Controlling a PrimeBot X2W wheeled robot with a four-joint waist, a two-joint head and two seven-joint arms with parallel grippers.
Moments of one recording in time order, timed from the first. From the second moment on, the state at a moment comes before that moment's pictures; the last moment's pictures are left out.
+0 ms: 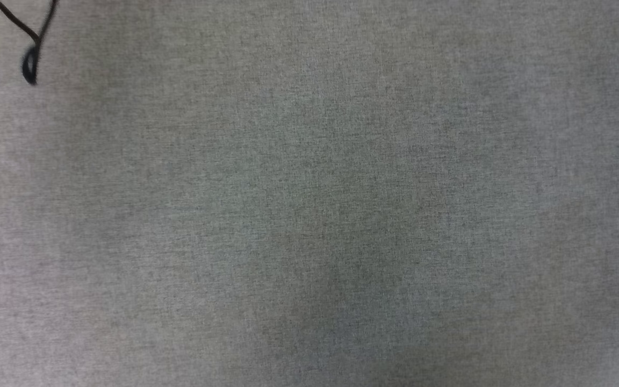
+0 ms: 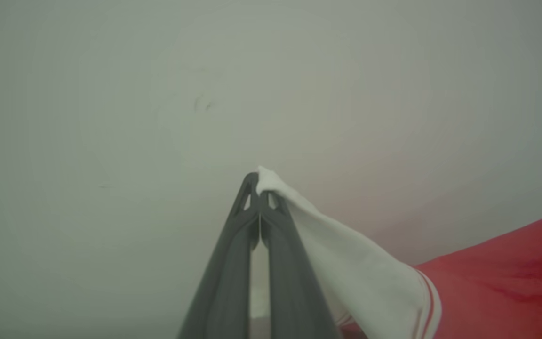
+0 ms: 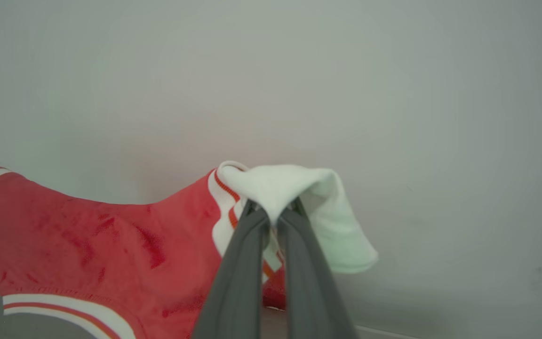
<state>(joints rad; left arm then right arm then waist) -1.57 0.37 -0.42 0.72 -0.60 0.03 -0.09 -1.57 -0.33 0.33 0.78 0.52 0.13 0.06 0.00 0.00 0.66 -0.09</state>
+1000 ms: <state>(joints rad) -0.35 0.37 -0.26 0.47 -0.72 0.09 -0.26 -0.63 -0.41 0.56 0.73 0.77 0.13 -0.13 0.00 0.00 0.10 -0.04</state>
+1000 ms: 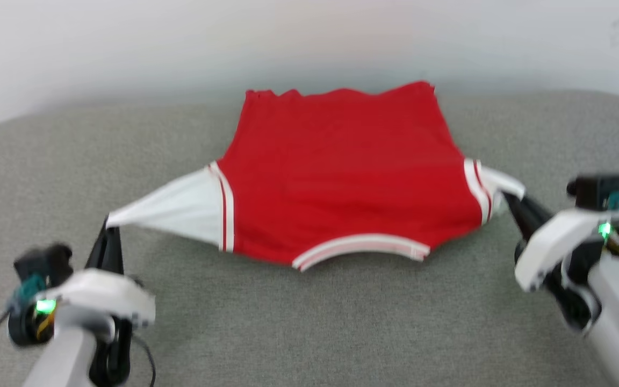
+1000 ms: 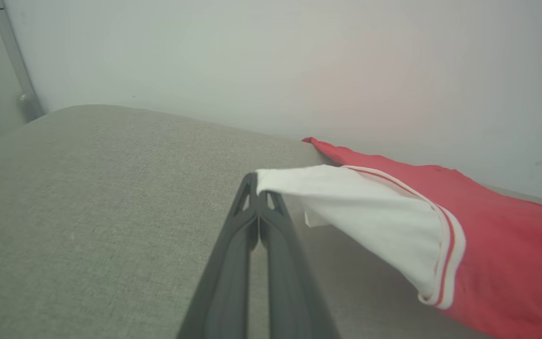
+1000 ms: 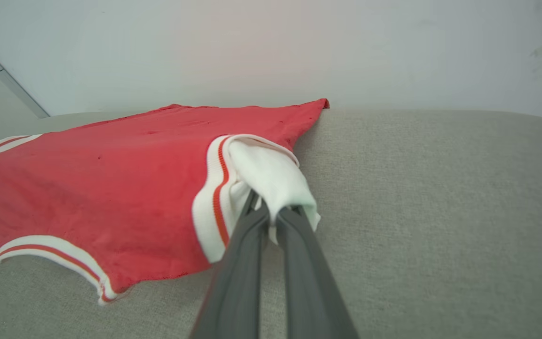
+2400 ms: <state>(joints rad) 0.00 0.42 -0.37 -0.16 -0.63 0.30 -0.10 -0.47 -0.32 -0.12 0.43 0.48 0.13 0.31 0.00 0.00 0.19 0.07</state>
